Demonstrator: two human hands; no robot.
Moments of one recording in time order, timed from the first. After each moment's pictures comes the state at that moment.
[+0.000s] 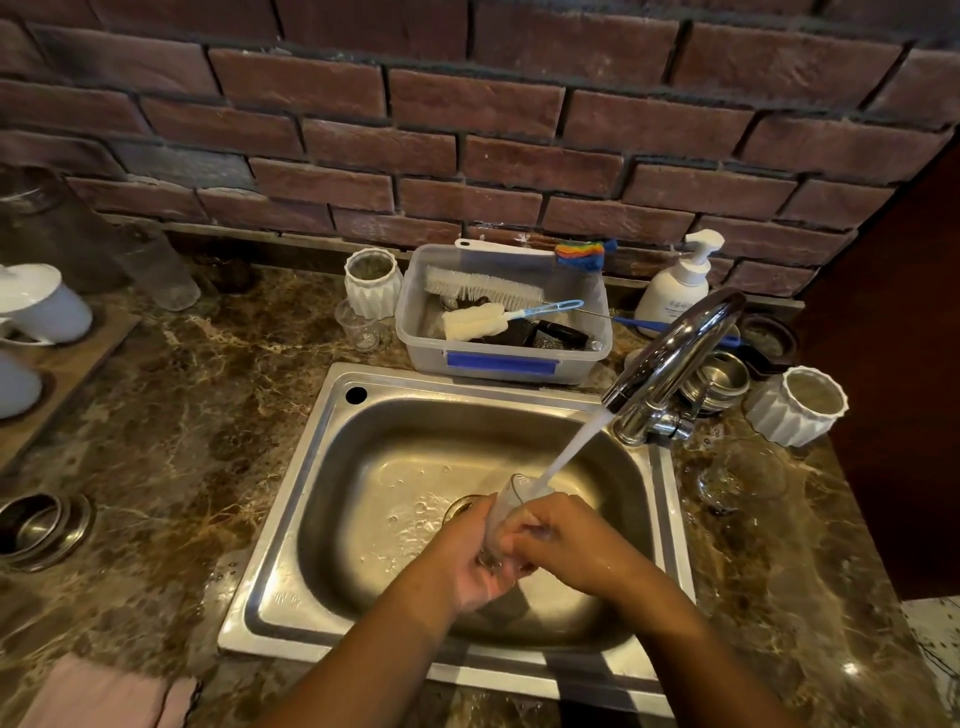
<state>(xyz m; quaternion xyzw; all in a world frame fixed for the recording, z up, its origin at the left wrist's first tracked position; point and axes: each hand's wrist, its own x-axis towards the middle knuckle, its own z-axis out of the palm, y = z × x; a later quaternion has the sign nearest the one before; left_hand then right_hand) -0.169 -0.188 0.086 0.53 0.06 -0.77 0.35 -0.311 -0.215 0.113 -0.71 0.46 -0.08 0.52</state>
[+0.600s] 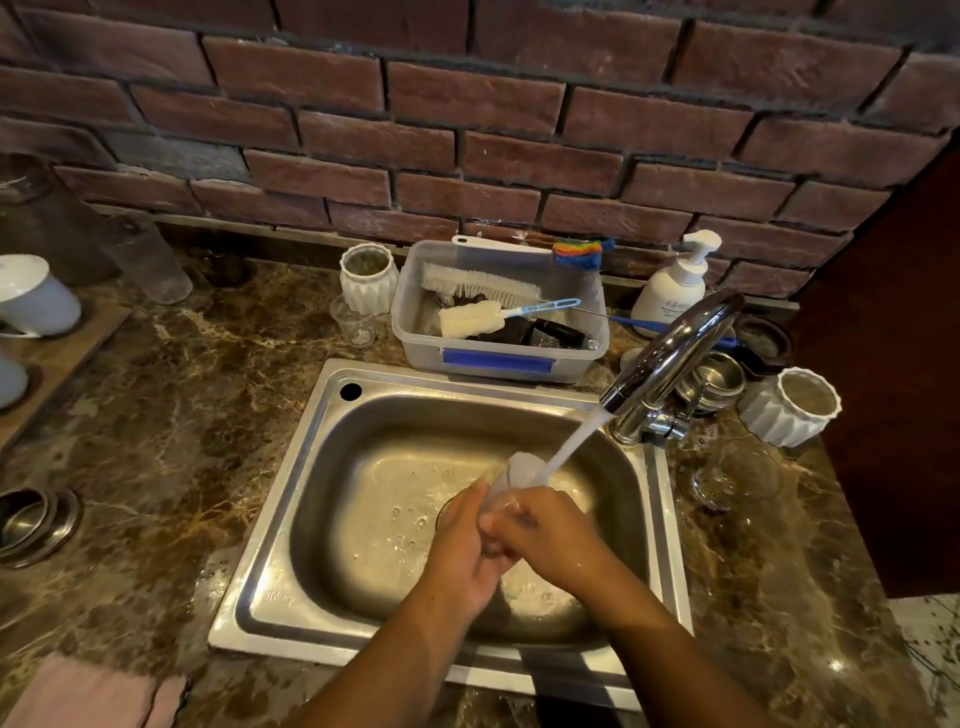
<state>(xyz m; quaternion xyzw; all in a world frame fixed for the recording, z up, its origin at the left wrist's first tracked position) -0.181 -0.181 0.070 0.52 0.06 -0.71 0.48 -0.289 -0.211 0.114 -0.71 0.51 -0.12 0.47</state>
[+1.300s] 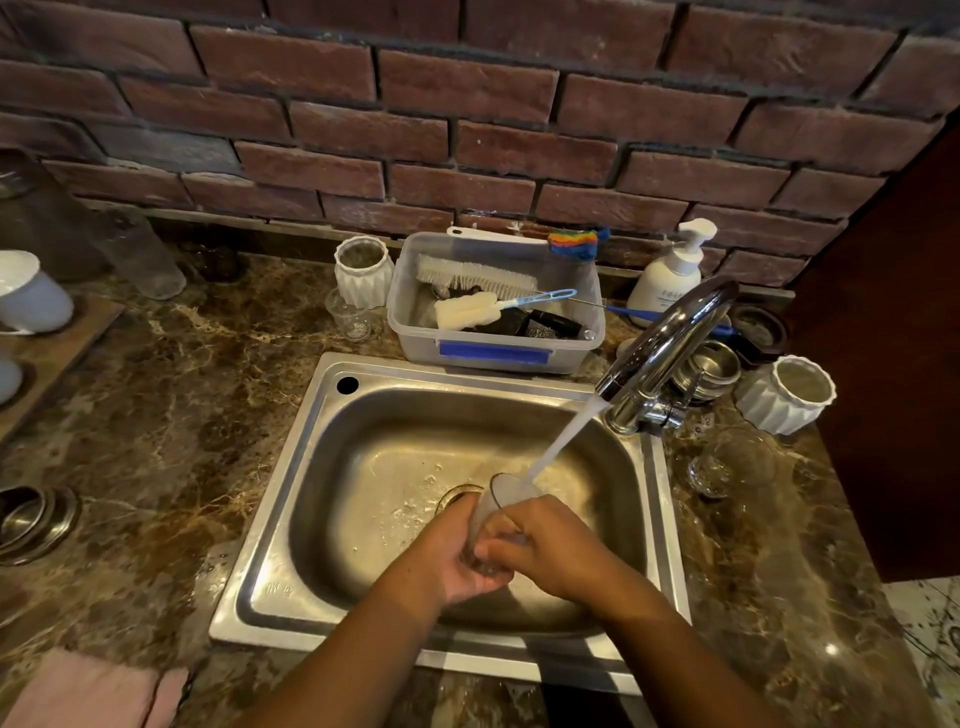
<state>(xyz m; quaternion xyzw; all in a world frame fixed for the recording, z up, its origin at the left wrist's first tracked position) -0.161 -0.182 0.072 0.51 0.08 -0.79 0.34 -0.300 -0.205 0.102 -0.79 0.44 -0.05 0.43</state>
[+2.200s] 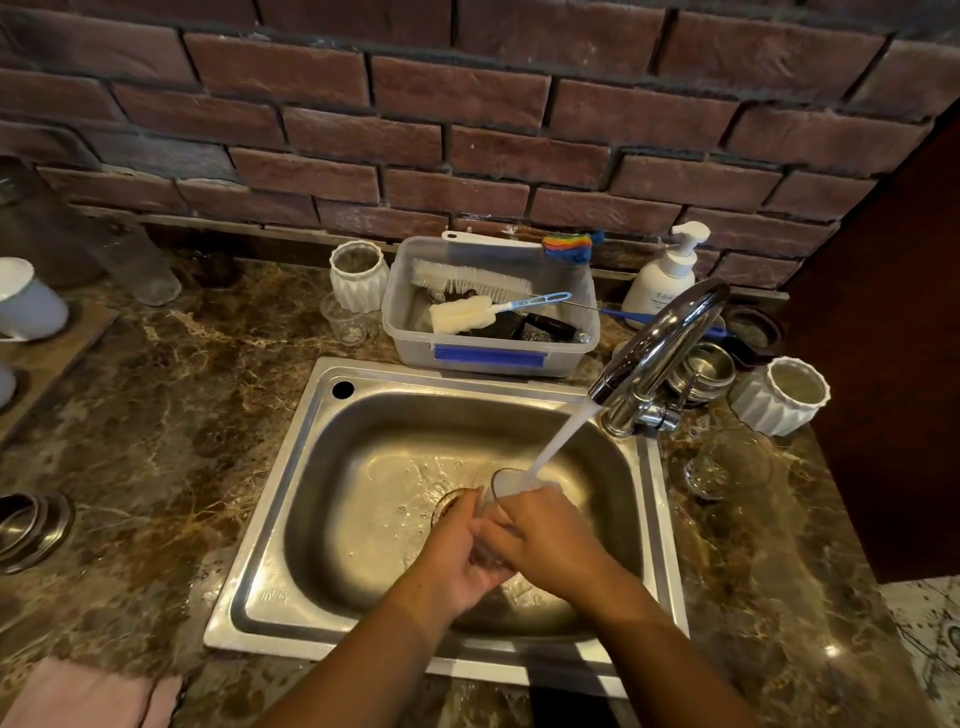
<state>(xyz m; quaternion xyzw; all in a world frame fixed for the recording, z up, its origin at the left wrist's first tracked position) -0.175 -0.180 0.079 0.53 0.08 -0.74 0.40 -0.293 -0.205 0.100 -0.83 0.47 -0.10 0.29</state>
